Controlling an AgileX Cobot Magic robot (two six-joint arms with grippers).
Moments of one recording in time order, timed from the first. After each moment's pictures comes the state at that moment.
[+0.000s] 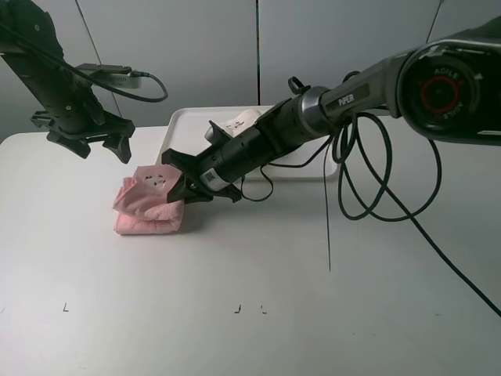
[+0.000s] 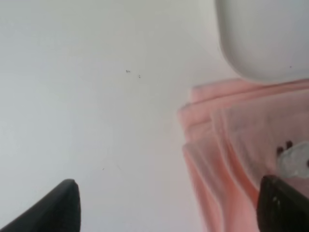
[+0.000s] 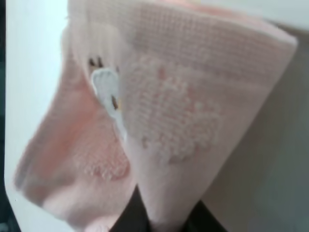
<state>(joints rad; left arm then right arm) -0.19 1.95 -1.39 0.03 0.84 0.00 0.61 2.41 -1.59 1.35 0.73 -0.62</state>
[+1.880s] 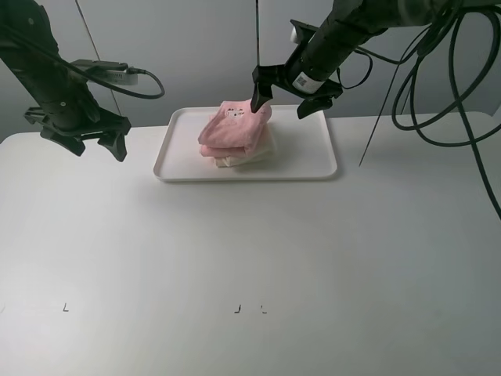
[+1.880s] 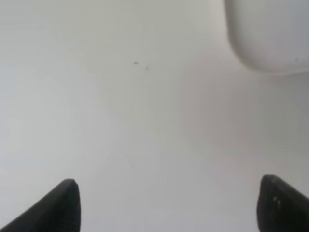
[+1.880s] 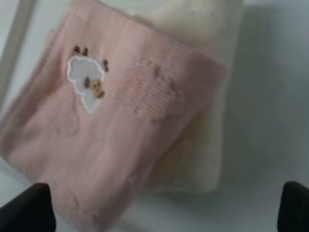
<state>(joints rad) -0.19 1.91 -1.39 0.06 0.87 -0.02 0.34 2.21 -1.82 0.38 0.83 -0.06</state>
